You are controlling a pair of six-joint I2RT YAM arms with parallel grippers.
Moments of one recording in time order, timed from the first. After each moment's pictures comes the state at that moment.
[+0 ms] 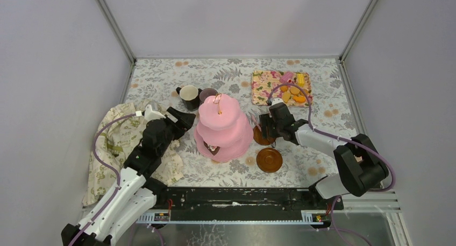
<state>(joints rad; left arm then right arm) -0.43 0.63 0.50 -0.22 -0.19 -0.95 0.54 1.45 0.70 -0.16 0.11 0.29</state>
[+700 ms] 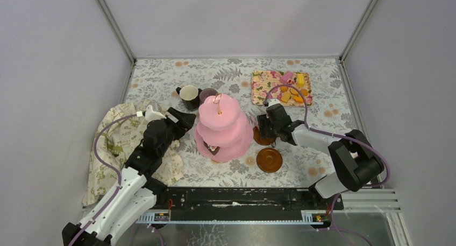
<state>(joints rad) -0.43 0.64 0.48 -0.19 -0.19 -0.95 0.56 1.50 0.69 -0.09 0.11 0.29</state>
